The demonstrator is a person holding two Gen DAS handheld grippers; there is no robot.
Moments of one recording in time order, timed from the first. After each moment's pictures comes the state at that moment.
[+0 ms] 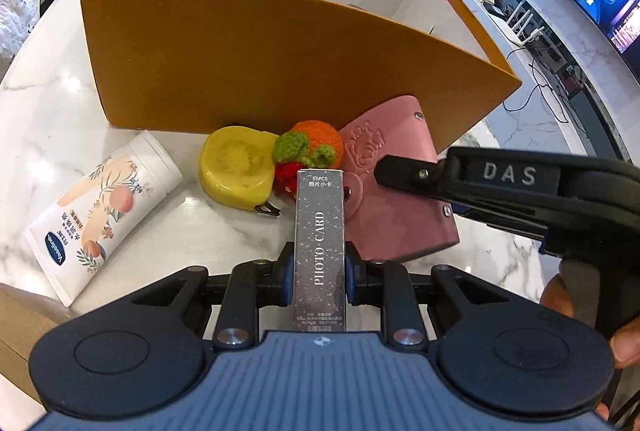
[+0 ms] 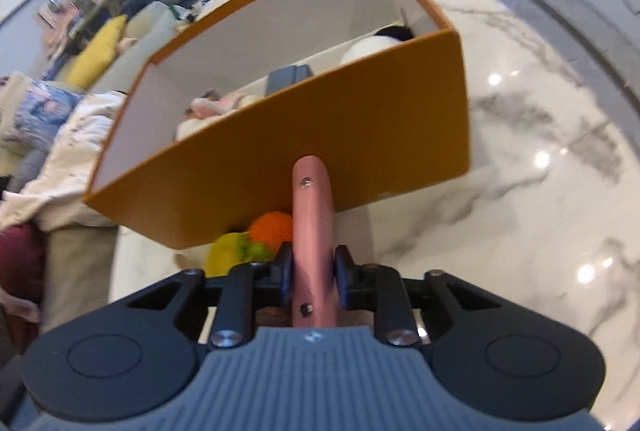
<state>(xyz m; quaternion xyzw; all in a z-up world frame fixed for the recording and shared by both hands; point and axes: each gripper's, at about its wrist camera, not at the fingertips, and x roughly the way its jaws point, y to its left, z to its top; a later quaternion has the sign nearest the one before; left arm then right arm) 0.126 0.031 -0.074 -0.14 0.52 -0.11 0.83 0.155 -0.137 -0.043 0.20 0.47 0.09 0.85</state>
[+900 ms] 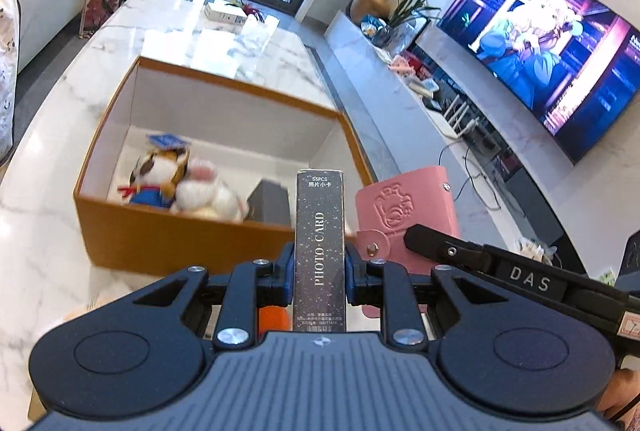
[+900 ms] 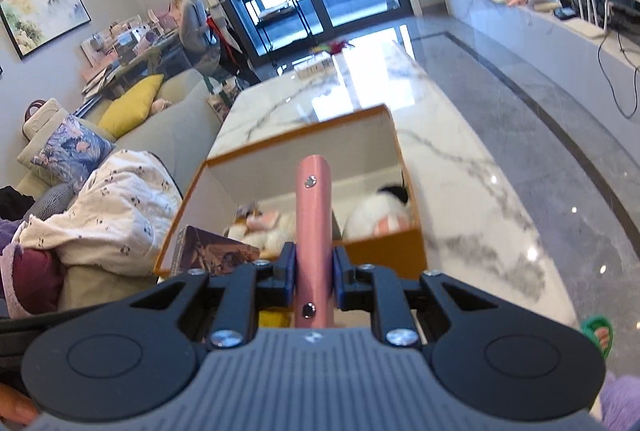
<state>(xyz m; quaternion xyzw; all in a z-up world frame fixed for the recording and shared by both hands) 0.138 0.040 0.040 -0.20 0.39 -0.16 0.89 0.122 -0.172 0.074 0.16 0.34 0.10 0.92</state>
